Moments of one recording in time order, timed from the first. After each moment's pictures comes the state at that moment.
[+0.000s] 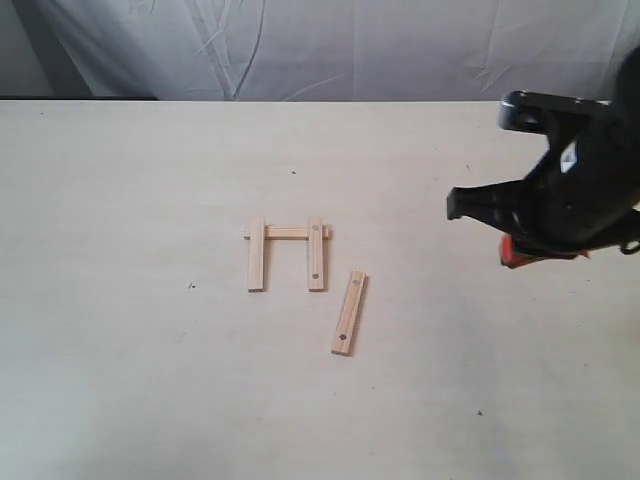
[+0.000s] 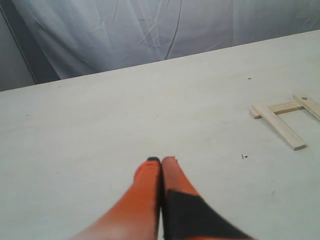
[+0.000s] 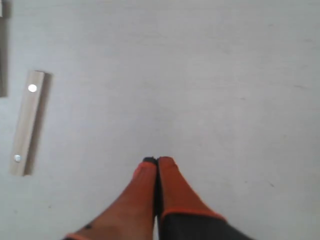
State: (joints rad) left arm -0.05 0.01 0.00 0.09 0.32 0.03; right arm 0.38 1.45 -0.88 0.04 0.76 0.40
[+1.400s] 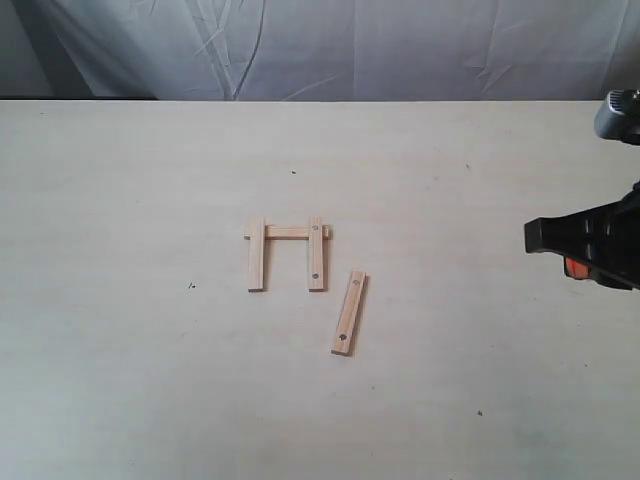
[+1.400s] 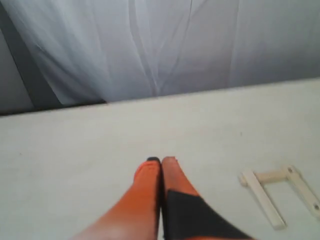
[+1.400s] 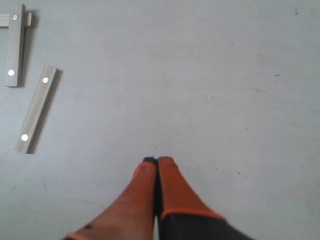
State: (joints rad) left arm -0.06 0.57 -0.49 0.06 0.29 -0.05; right arm 0.35 1.07 -0.67 -0.02 0.71 0.34
